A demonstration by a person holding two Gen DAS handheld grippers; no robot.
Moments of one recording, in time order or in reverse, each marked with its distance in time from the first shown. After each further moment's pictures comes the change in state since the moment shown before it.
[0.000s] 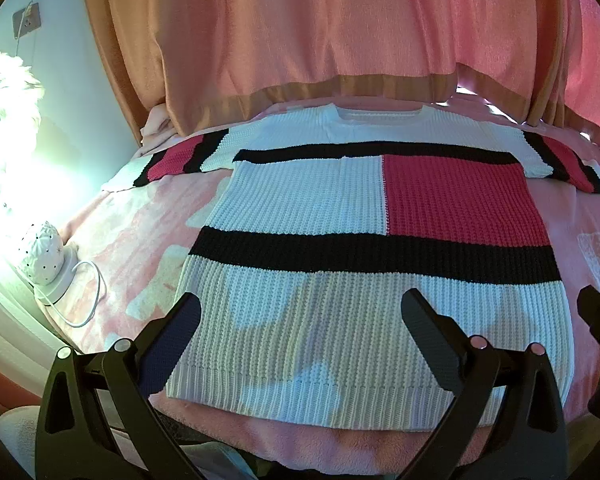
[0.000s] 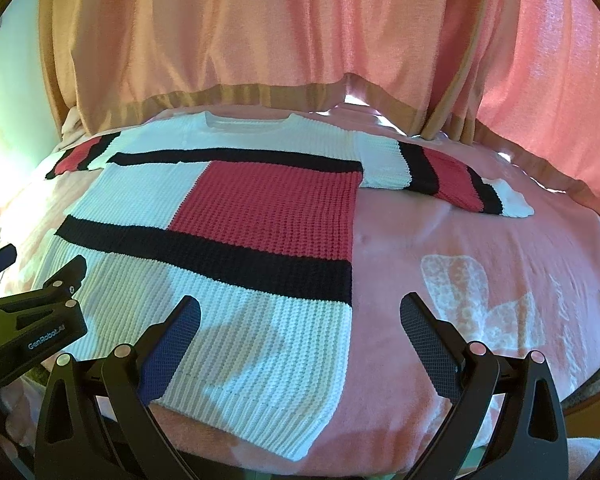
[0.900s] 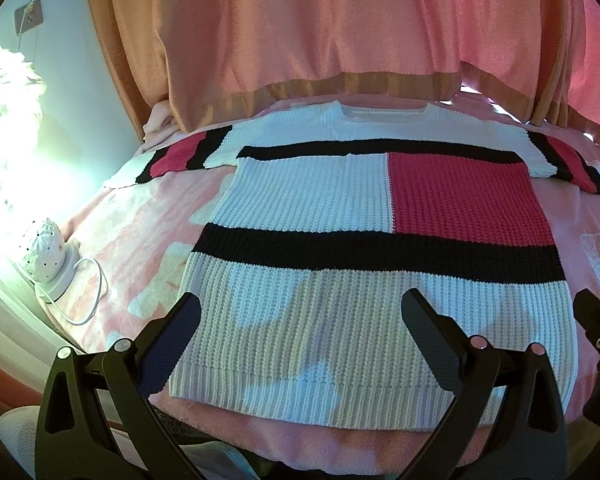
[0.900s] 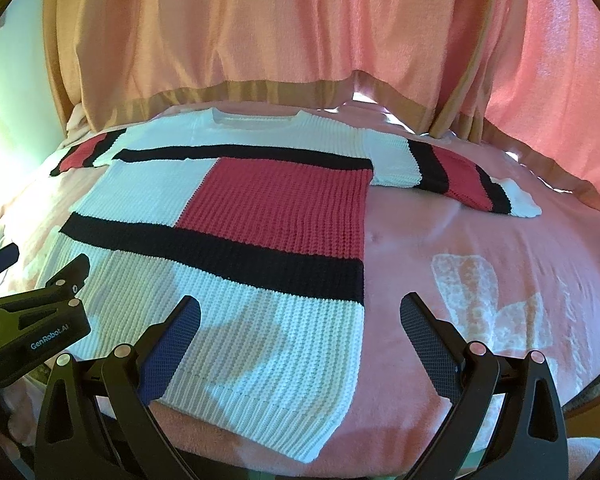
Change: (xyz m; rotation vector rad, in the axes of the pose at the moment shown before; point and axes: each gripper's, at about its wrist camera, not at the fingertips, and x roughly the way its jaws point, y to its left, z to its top) left arm 0.005 0.006 -0.003 -0.005 0.004 0.004; right arm 0.003 0.008 0.000 -0.006 0.009 0.023
